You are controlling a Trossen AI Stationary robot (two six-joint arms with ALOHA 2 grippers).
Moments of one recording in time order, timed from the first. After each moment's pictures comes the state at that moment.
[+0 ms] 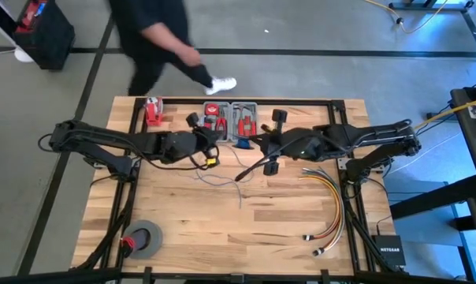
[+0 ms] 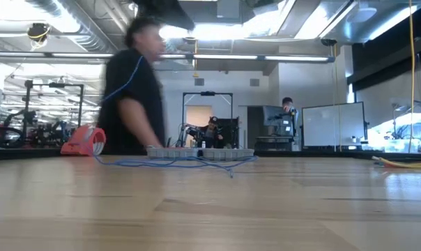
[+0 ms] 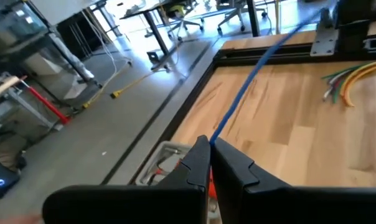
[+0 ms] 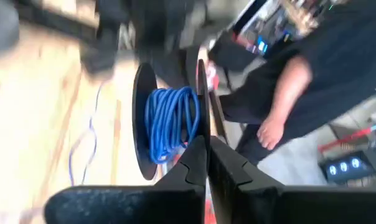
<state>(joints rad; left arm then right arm) -0.07 1.26 1.02 -0.15 -0.70 0.11 0.19 1.45 1.58 -0.67 0.54 -0.26</state>
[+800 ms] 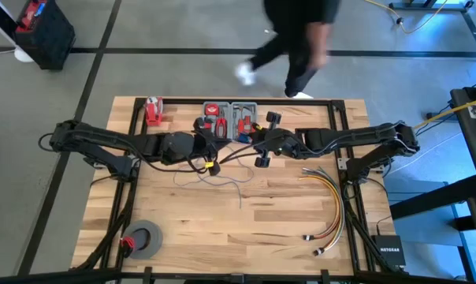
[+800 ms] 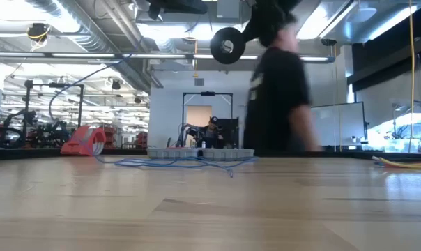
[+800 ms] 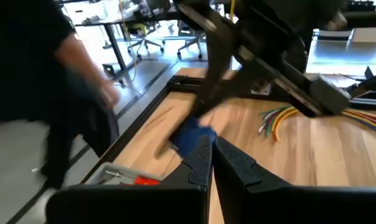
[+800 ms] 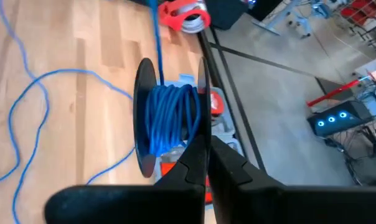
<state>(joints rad) -0.09 1.27 1.02 -0.02 -0.53 -0.01 0.04 1.46 1.22 -0.39 0.54 -0.24</state>
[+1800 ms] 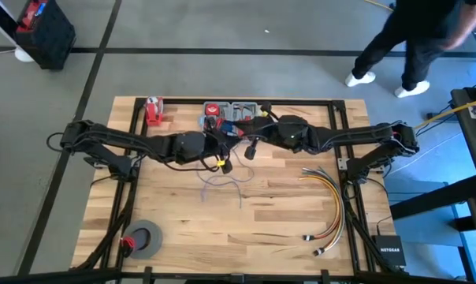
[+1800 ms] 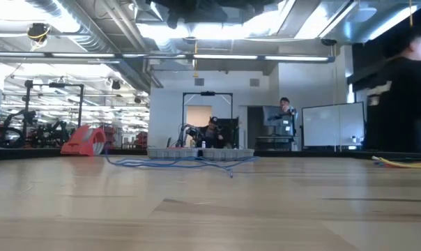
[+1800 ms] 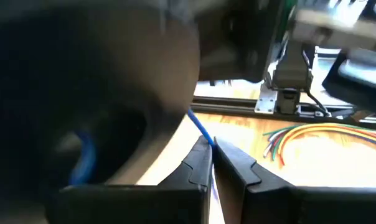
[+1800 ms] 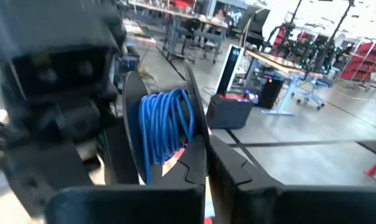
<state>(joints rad) -0.07 1.47 1.03 0.18 -0.48 0.04 -0.03 1.45 1.13 0.28 0.32 -0.19</state>
